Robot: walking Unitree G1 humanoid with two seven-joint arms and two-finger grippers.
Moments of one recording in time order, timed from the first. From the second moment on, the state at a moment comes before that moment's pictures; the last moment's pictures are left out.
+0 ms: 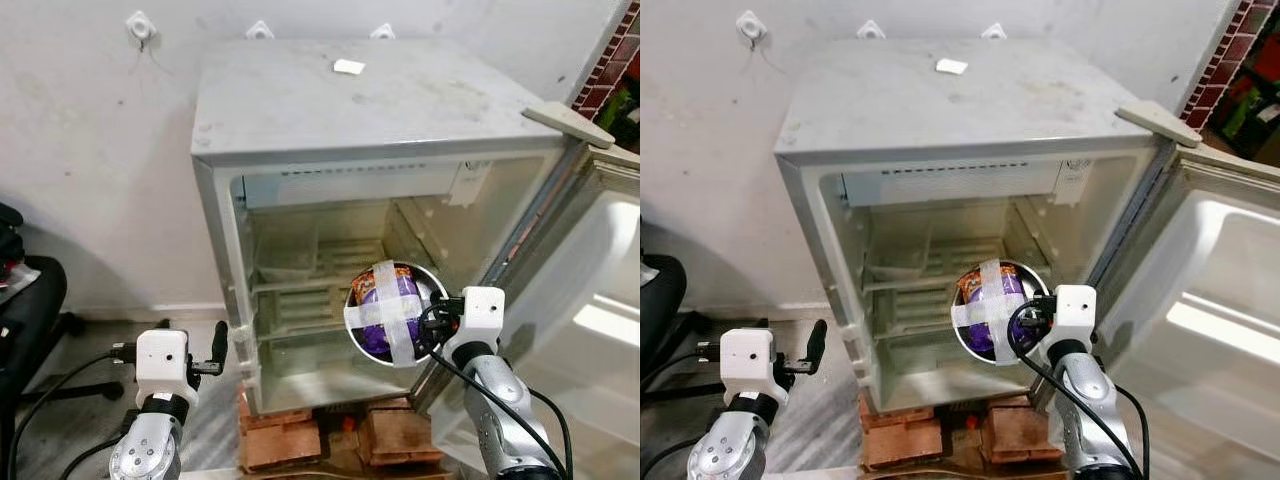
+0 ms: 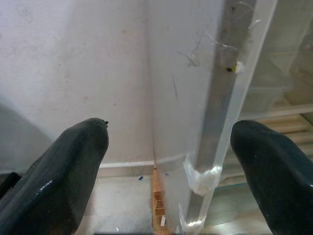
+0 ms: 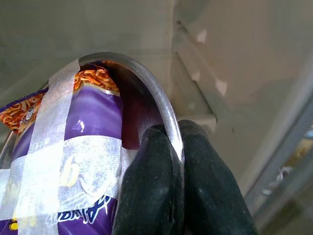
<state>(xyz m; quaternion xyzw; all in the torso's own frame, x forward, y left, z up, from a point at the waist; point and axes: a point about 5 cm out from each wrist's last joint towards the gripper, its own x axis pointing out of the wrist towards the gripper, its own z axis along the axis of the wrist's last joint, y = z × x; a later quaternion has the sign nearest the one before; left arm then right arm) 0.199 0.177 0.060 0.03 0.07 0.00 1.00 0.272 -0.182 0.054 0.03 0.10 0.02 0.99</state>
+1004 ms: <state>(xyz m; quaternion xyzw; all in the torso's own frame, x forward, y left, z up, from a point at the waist) 0.186 0.179 0.060 0.04 0.09 0.01 1.00 0.323 -0.162 0.062 0.06 0.10 -0.02 0.99</state>
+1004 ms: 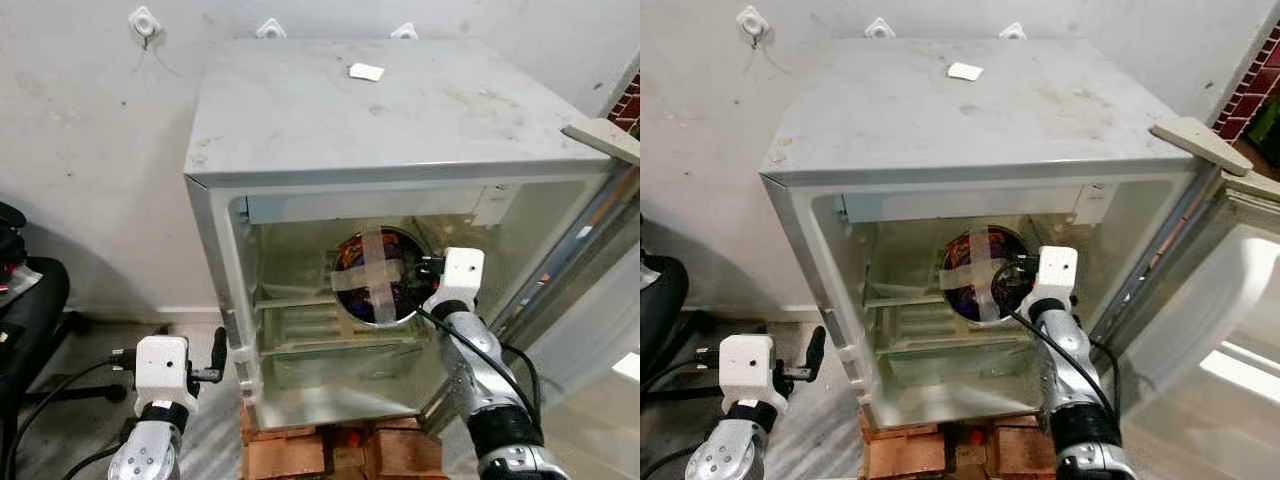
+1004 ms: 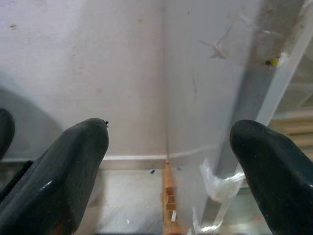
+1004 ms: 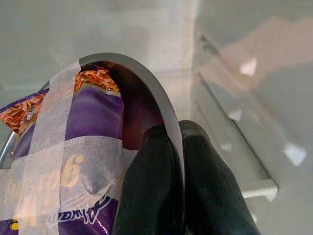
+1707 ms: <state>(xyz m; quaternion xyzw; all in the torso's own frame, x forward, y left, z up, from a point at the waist) 0.152 0.186 0.076 0.05 0.11 0.03 0.99 0.354 -0.162 0.064 0.23 0.16 -0.16 0.95</state>
